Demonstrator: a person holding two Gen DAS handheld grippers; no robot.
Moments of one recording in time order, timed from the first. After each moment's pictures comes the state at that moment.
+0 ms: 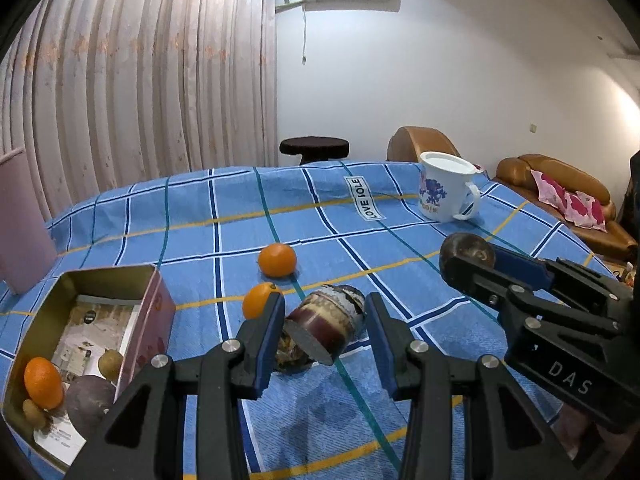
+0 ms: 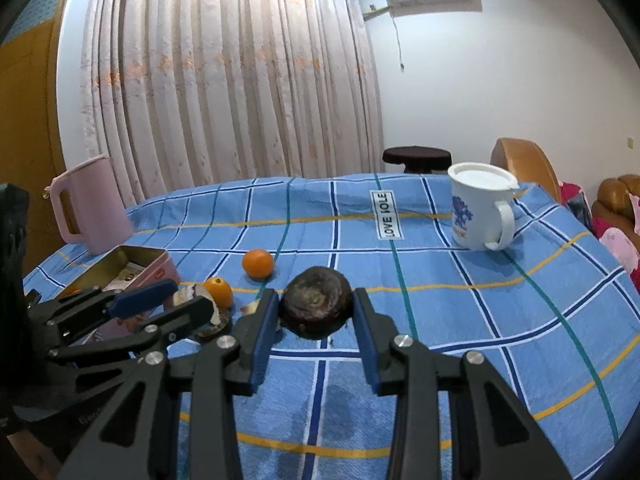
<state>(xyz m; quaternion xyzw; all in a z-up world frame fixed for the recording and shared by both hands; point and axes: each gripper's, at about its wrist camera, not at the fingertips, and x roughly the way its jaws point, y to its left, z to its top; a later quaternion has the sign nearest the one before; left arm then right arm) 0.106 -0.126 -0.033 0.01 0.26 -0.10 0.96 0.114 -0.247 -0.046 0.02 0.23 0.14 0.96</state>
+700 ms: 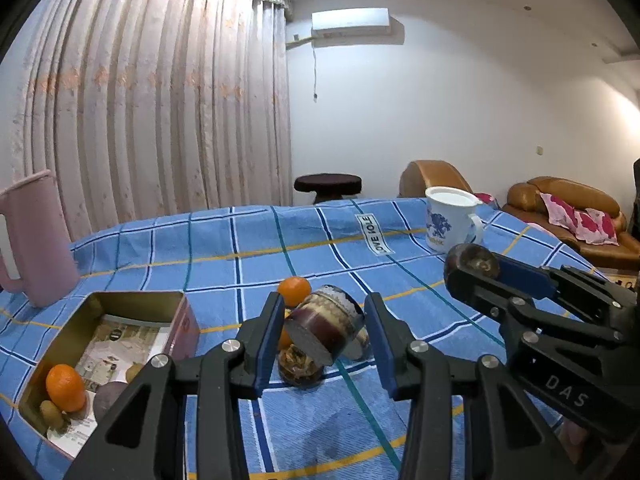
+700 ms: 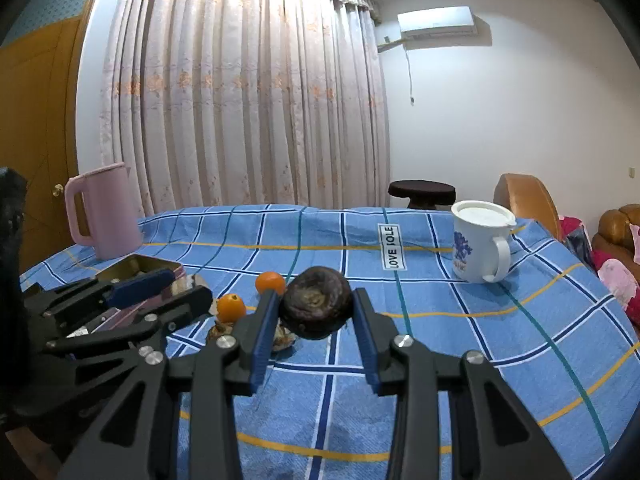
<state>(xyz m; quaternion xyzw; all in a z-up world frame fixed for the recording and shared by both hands) 0.080 -0.122 -0.022 0.02 0.18 -0.08 0.98 0.093 -0.240 -0.037 0.00 0.17 0.15 0.97</state>
